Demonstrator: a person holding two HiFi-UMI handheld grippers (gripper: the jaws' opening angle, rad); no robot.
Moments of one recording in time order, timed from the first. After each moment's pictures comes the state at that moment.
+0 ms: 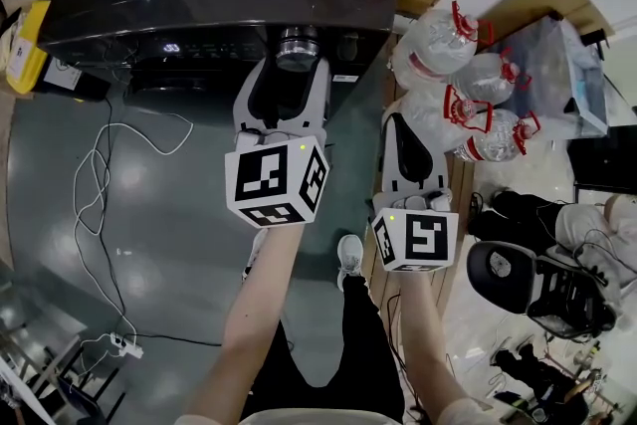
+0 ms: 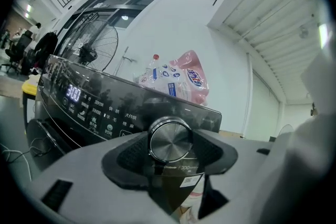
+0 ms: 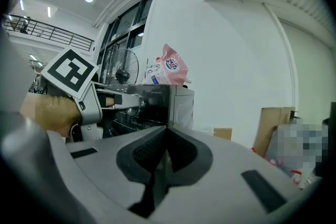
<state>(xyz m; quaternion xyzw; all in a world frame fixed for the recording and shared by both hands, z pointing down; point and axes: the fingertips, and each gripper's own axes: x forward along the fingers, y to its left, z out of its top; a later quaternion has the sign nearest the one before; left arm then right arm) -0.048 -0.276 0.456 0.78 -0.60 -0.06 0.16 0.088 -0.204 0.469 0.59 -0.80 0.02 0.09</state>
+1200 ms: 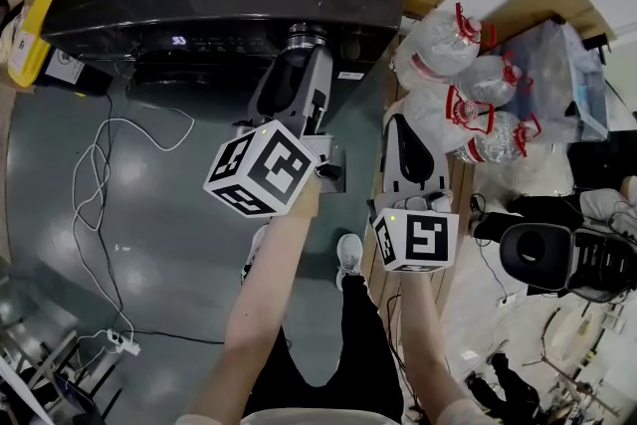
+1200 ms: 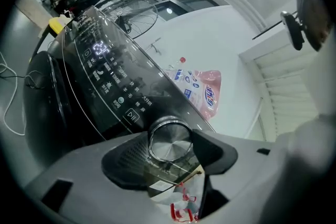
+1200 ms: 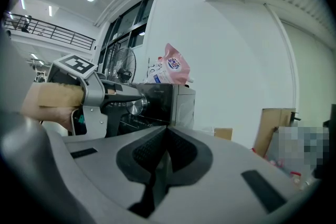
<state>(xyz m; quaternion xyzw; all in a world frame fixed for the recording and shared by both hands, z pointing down) -0.054 -0.277 0.461 0.74 -0.54 -0.22 0.34 0.084 -0.199 0.471 0.59 -0.80 0.01 0.10</state>
